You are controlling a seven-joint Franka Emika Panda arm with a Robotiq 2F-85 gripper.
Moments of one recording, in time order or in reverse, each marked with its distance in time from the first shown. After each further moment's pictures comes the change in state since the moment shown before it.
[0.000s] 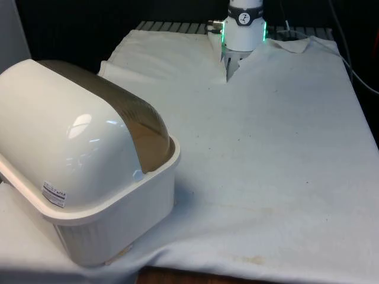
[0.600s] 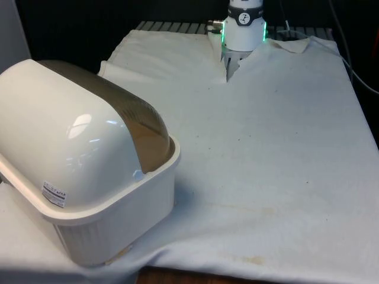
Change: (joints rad) arm 0.000 0.000 0.000 0.000 0.000 0.000 0.000
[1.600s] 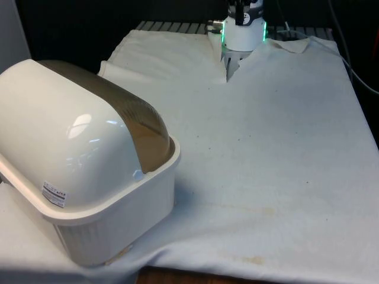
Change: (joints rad) arm -0.005 0.043 -0.005 -0.063 -0.007 0.113 0.001
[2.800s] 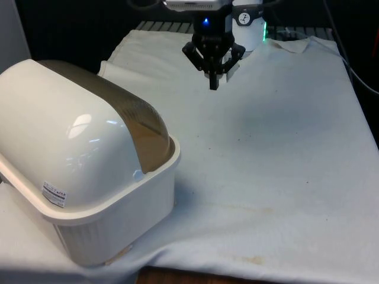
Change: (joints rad) arm -0.027 0.249 -0.050 0.000 0.051 0.266 0.024
